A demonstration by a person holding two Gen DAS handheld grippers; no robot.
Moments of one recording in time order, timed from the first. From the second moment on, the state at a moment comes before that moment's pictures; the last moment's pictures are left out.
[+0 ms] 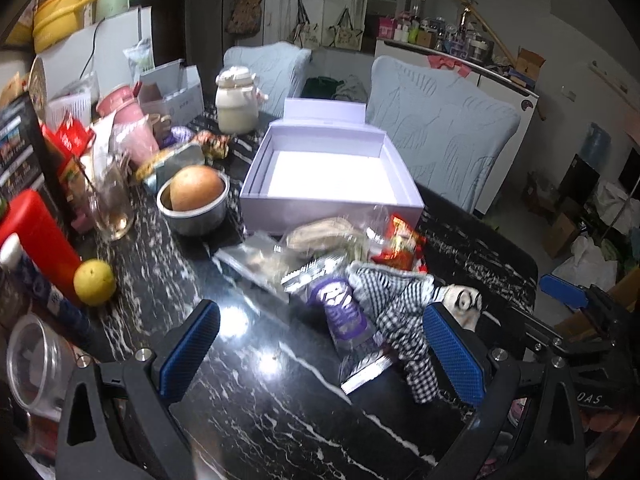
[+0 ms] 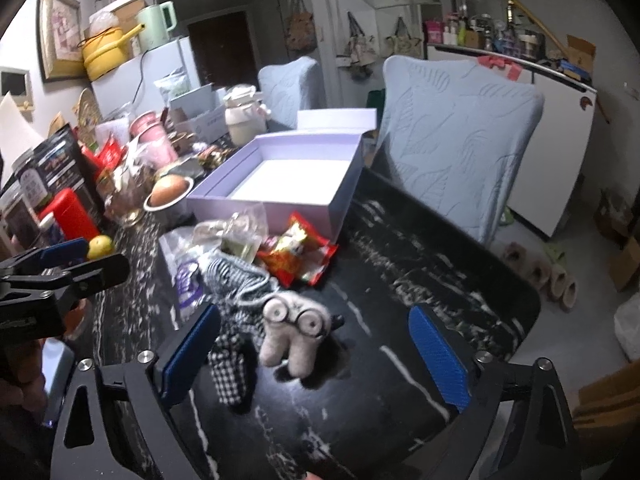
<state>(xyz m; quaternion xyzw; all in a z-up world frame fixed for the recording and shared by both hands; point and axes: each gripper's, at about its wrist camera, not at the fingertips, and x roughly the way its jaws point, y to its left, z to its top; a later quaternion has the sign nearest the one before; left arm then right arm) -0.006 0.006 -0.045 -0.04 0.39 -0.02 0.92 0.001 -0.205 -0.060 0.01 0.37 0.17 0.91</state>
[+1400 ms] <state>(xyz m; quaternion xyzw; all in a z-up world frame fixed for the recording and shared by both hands) 0.035 -0.002 -0.099 -0.09 0.45 -0.02 0.89 0.005 -0.187 -0.083 0.00 0.39 0.28 0.87</state>
